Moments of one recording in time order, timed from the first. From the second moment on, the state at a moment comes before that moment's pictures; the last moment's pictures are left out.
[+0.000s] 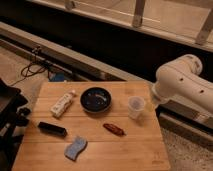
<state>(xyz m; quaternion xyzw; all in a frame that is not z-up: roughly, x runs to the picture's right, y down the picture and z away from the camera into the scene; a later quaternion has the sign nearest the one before) 0.230 0.065 0.654 -0.20 0.08 0.37 0.91</state>
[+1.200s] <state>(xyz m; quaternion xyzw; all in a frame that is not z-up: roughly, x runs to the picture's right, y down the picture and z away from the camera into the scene) 0.210 0.051 0.697 -0.23 0.09 0.34 0.91</state>
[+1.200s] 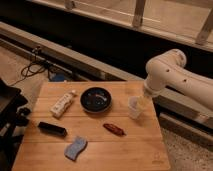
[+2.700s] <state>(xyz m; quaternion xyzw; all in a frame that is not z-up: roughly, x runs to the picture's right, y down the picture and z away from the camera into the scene) 0.204 0.056 0.748 -0.26 0.08 0.35 0.89</state>
